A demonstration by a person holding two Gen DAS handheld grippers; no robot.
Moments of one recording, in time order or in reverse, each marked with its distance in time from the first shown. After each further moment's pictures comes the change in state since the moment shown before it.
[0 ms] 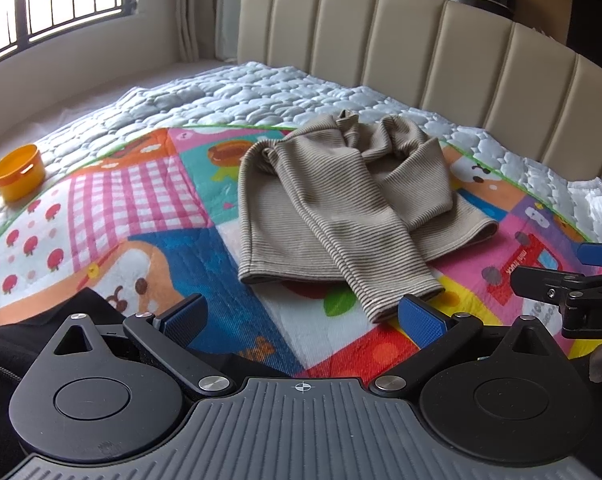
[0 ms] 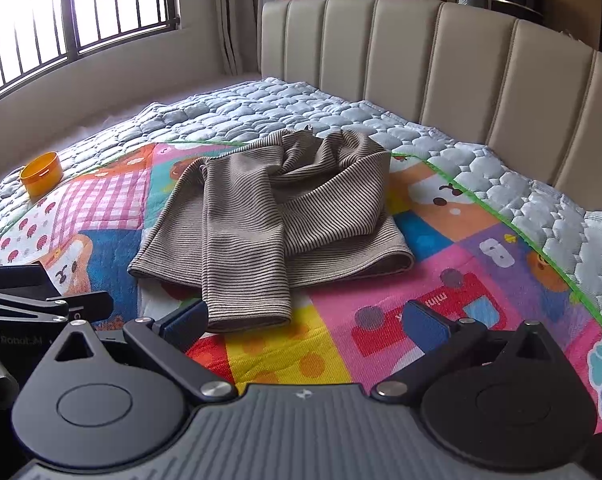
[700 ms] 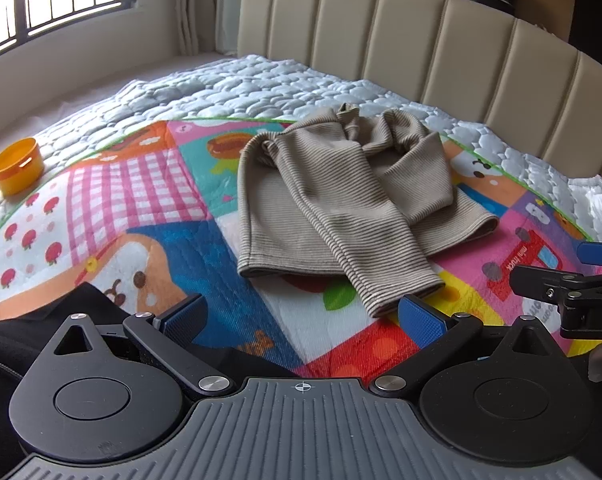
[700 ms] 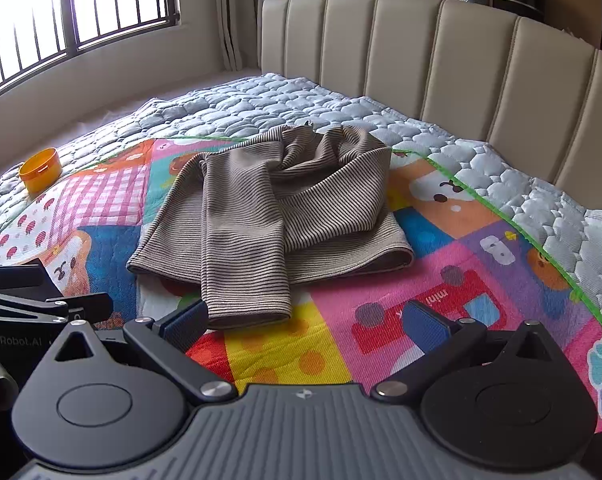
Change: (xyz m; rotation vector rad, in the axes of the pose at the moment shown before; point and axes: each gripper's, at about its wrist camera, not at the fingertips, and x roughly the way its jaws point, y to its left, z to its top) left arm 0.003 0.001 0.000 -0.004 0.021 -0.005; right arm 0.002 0.001 0.001 -0.001 0.014 -0.001
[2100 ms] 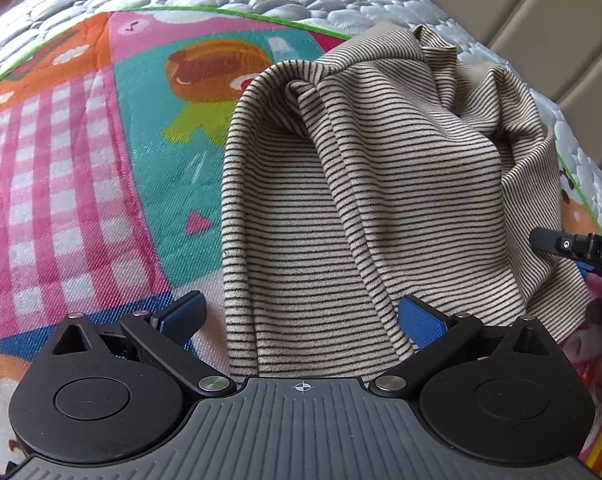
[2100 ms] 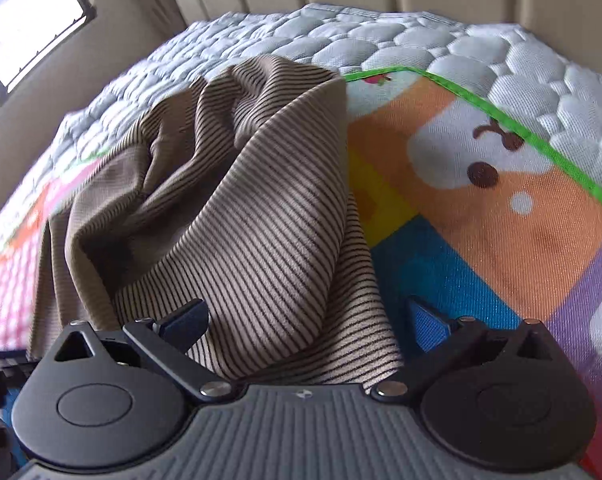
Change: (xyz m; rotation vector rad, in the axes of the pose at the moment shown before) left arm 0.222 0.058 0.096 -0.143 0.362 -0.115; right arm 0.249 -0.106 0.078 0.217 0.238 0.100
